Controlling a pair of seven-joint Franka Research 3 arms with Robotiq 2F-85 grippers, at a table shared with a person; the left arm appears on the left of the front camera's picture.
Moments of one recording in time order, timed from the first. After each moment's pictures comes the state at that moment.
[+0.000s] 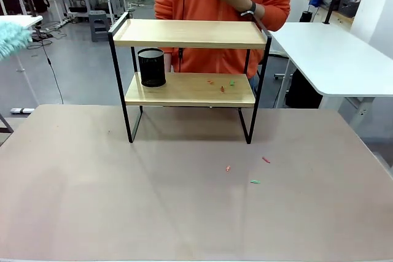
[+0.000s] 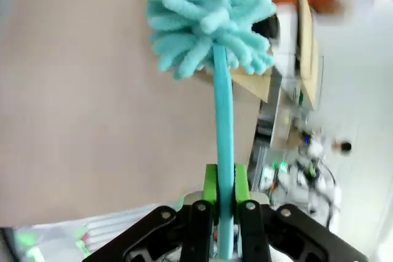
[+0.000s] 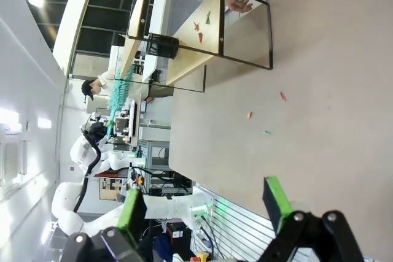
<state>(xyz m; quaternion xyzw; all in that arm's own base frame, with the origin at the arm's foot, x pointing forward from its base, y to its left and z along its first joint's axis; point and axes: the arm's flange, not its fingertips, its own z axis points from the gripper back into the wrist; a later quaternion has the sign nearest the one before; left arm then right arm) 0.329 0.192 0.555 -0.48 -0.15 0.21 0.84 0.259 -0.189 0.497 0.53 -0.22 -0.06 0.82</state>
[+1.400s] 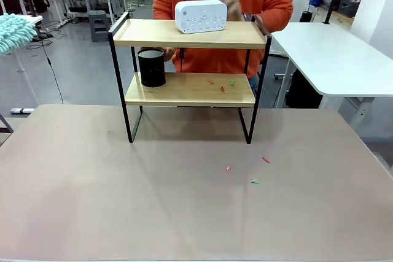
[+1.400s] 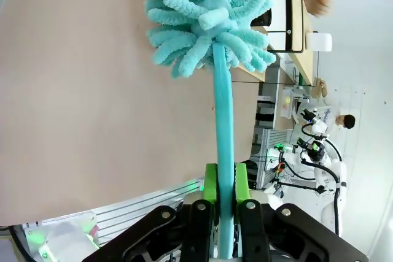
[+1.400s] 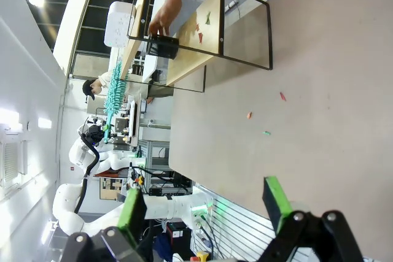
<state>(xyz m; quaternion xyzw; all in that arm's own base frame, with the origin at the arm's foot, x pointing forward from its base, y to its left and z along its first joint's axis) 0.308 0.201 0.572 -0.49 -0.15 0.14 0.85 0.259 -0.188 0.497 0.53 -0.22 -0.06 0.82</state>
